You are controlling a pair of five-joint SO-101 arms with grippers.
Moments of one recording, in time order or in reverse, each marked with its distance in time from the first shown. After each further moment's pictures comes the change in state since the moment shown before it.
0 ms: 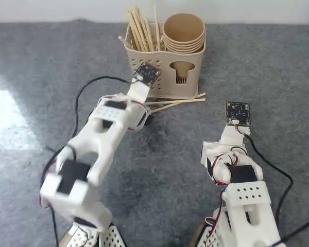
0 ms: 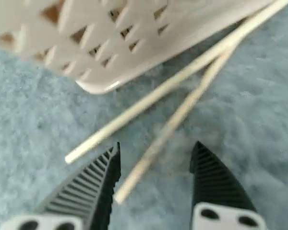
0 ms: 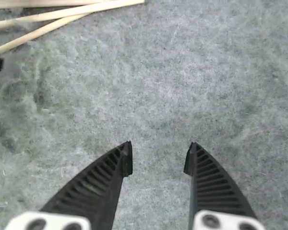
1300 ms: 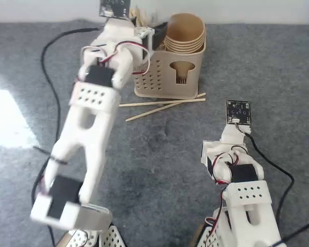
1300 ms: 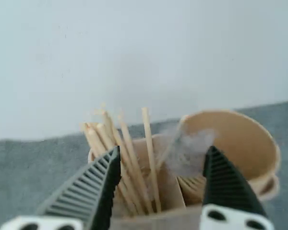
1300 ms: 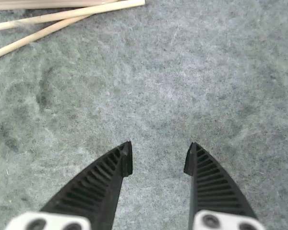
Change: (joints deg) left arm 0.4 -12.9 -30.2 1.8 21.6; right arm 0.0 0.1 -1.8 1.9 0.0
